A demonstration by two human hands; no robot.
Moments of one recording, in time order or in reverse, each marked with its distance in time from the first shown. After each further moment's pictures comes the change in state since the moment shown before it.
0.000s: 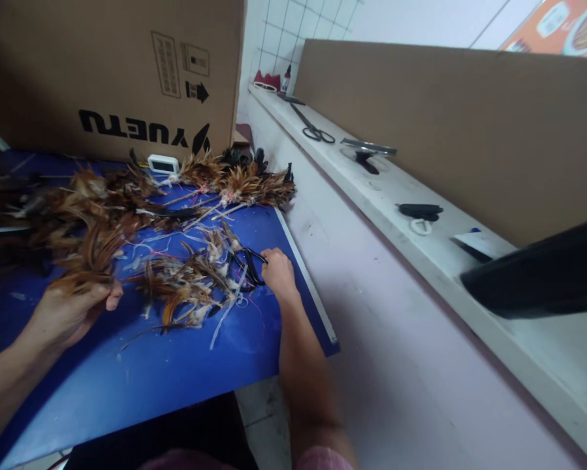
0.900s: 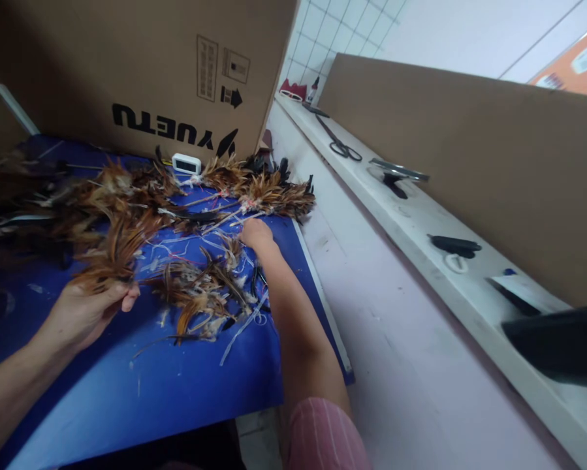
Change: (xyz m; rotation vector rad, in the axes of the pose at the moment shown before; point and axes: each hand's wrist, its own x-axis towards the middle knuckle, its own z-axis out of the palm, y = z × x) left_hand 0.002 -0.004 -0.005 -0.066 0.023 -0.036; right_hand 0.124 -0.105 0.011 -0.115 -0.252 -0.111
